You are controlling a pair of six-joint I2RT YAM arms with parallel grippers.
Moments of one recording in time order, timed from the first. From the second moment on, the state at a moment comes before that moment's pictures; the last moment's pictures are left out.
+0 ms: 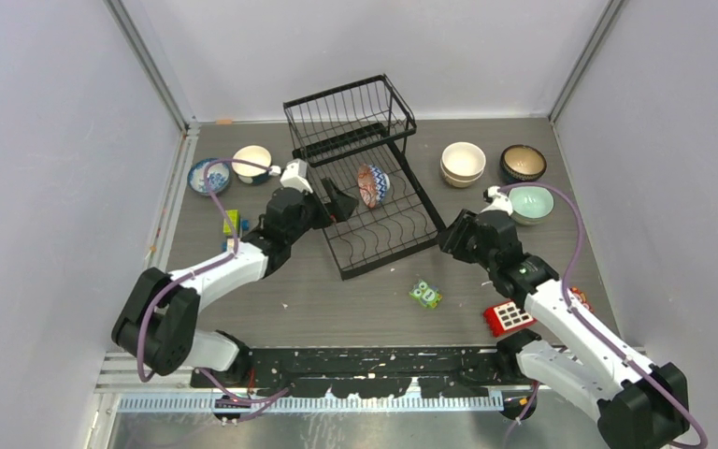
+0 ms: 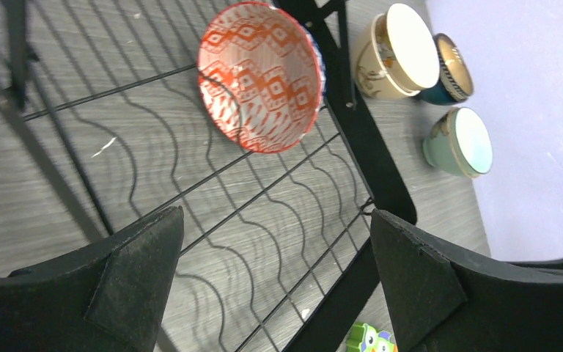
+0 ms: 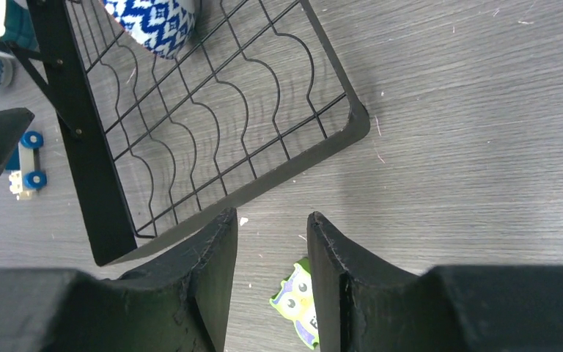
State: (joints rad) left arm -0.53 1.35 0.70 0.34 -0.02 -0.71; right arm 0.44 0.85 0.59 -0.31 0.10 0.69
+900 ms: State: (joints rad) left arm -0.57 1.63 0.73 0.83 0.04 -0.73; right arm 0.44 1.13 0.59 -0.10 0.29 0.77
